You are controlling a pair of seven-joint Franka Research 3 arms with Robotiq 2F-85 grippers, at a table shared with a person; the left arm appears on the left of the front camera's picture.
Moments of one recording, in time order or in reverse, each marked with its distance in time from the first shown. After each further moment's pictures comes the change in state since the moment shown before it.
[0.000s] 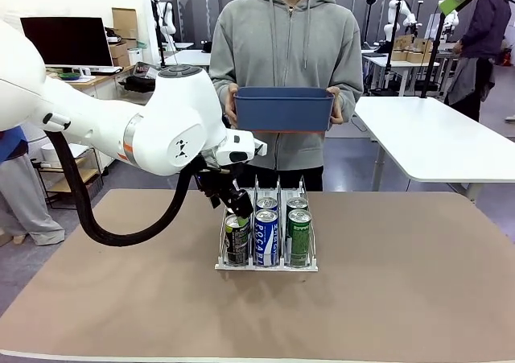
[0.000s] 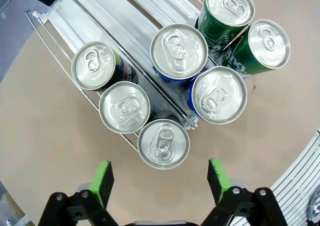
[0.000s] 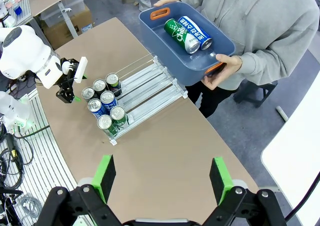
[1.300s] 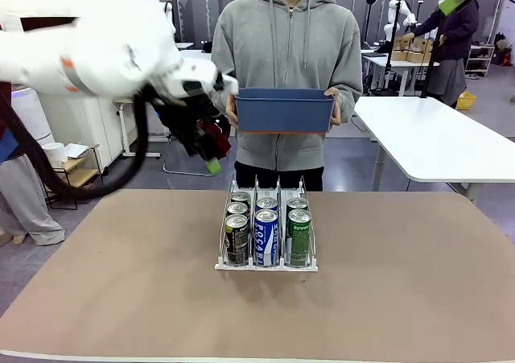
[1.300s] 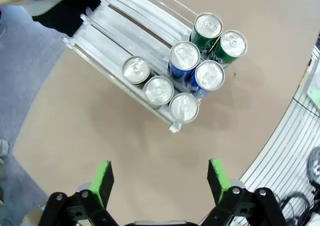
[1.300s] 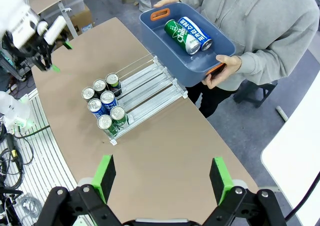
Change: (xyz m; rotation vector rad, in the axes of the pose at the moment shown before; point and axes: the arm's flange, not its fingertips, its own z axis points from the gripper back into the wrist) left arm -0.008 0.066 0.146 -0.064 -0.076 -0.142; right arm 0.000 0.000 0.000 0.000 0.000 0.000
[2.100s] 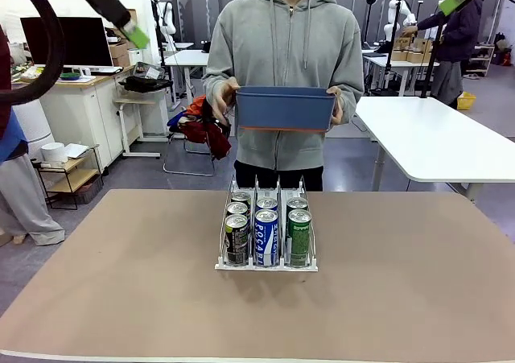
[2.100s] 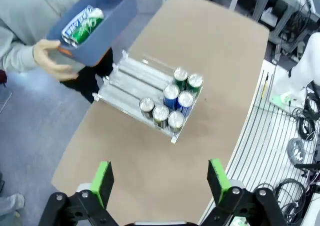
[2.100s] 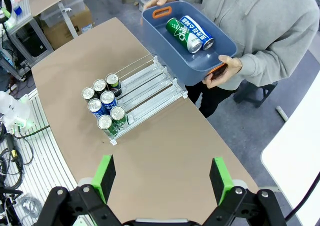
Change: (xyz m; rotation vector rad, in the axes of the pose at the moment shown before) left arm -0.041 0.043 0.226 -0.078 -0.319 -0.141; right arm 0.000 0.000 0.000 0.000 0.000 0.000
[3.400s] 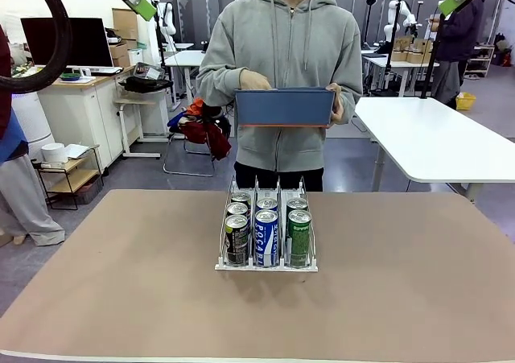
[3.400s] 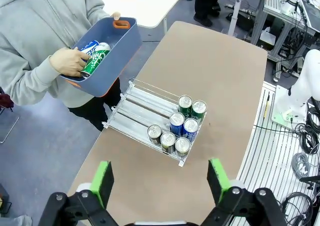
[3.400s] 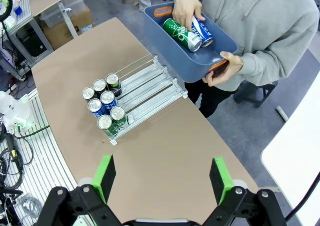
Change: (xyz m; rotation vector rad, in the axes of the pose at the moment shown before) left arm 0.018 0.008 0.015 0.021 -0.118 -0.044; right arm 0.000 0.000 0.000 0.000 0.000 0.000
